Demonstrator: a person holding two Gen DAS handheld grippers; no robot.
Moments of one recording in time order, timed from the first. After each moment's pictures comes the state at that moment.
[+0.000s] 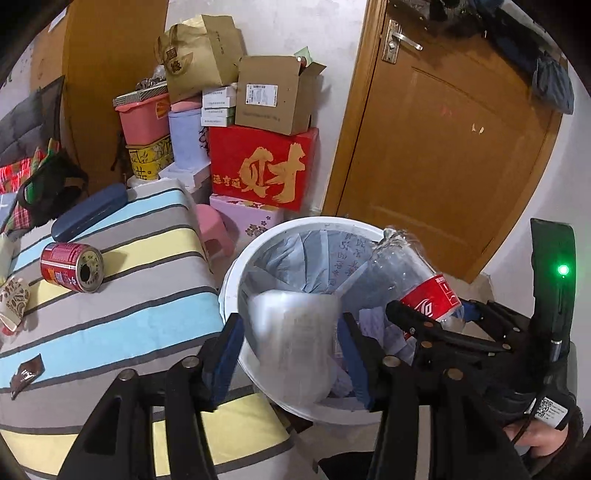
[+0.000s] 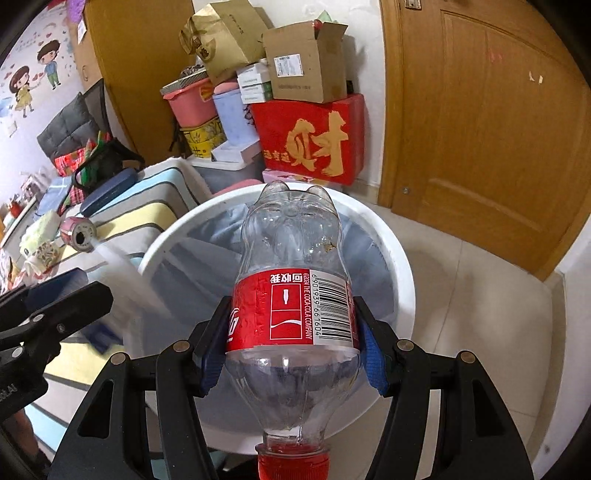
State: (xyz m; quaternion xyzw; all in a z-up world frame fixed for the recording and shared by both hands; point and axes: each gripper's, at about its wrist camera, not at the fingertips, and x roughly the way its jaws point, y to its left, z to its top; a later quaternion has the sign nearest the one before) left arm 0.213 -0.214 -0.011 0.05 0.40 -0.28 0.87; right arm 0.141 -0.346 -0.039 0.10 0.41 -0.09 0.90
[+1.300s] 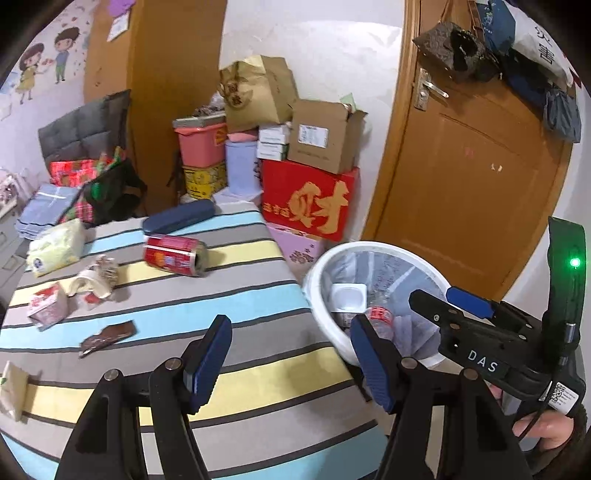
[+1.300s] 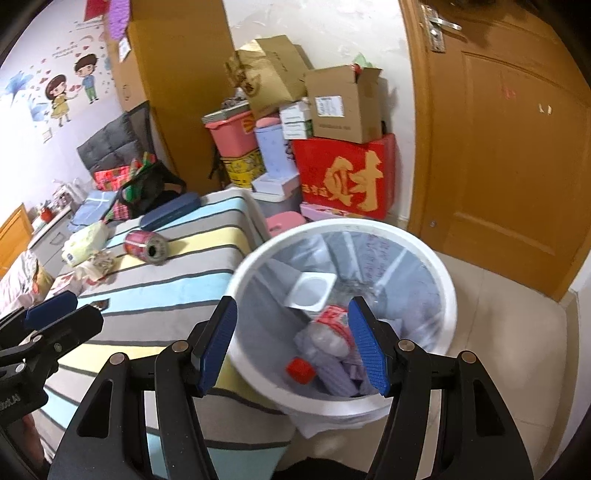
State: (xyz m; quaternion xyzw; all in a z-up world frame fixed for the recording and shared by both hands) left arm 0.152 -0.103 0.035 0.02 0.34 -0.21 0.92; right arm 0.118 -0.284 -0.003 0.09 0.34 -0.04 0.94
